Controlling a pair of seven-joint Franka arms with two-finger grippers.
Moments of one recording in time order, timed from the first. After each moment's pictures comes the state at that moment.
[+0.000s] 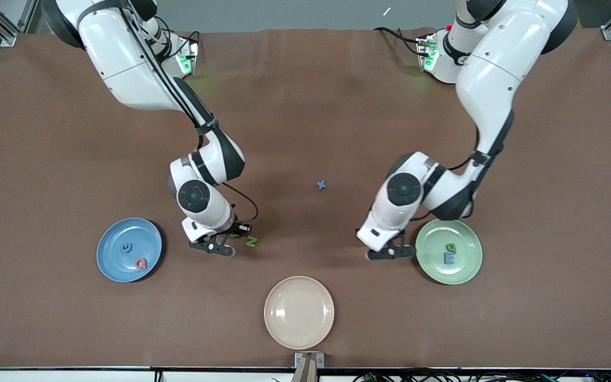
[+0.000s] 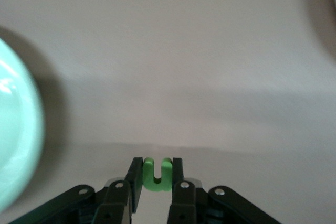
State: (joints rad) left arm -0.14 0.78 -0.37 -1.51 0.41 2.33 -0.76; right arm 0.35 0.74 0.08 -1.60 -0.04 2.35 0.67
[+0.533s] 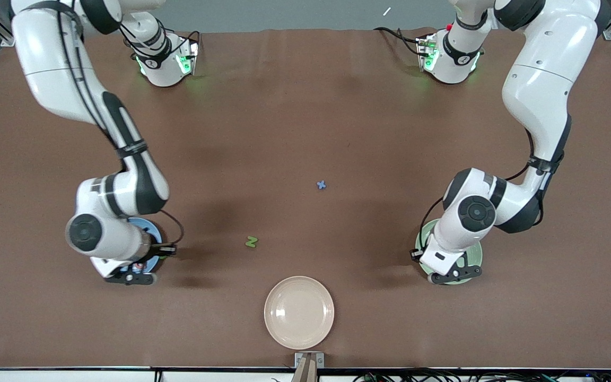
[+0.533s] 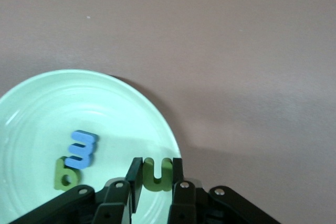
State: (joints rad) left arm 0.03 0.78 -0.37 -1.51 0.41 2.31 -0.67; right arm 0.04 0.73 0.07 -1.47 -0.04 2.13 0.11
